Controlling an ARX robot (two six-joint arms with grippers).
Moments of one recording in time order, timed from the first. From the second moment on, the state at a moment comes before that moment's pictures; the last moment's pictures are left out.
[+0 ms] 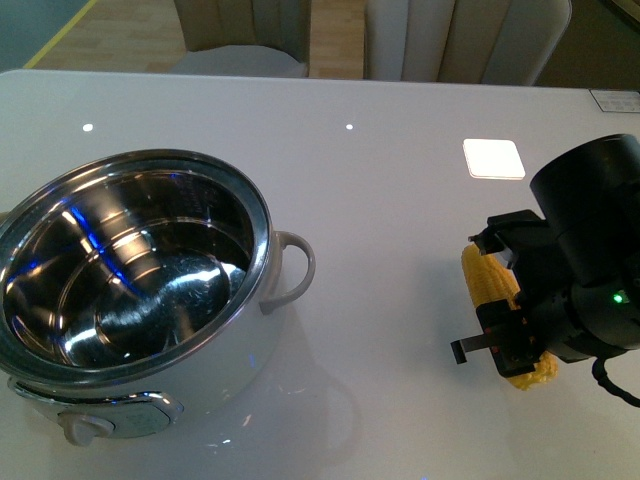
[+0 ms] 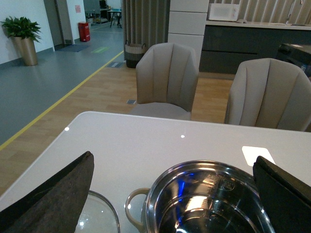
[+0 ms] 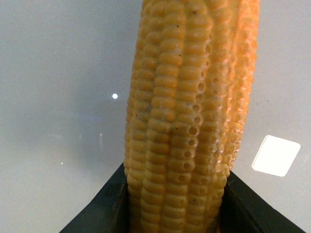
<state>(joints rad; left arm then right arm) 0.00 0.01 0.01 0.00 0.00 -0.01 0.29 2.12 0.79 0.14 0.14 0.01</state>
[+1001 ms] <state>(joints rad) 0.00 0.01 0.01 0.00 0.00 -0.01 0.62 1.87 1.20 0.02 -0.16 0.51</state>
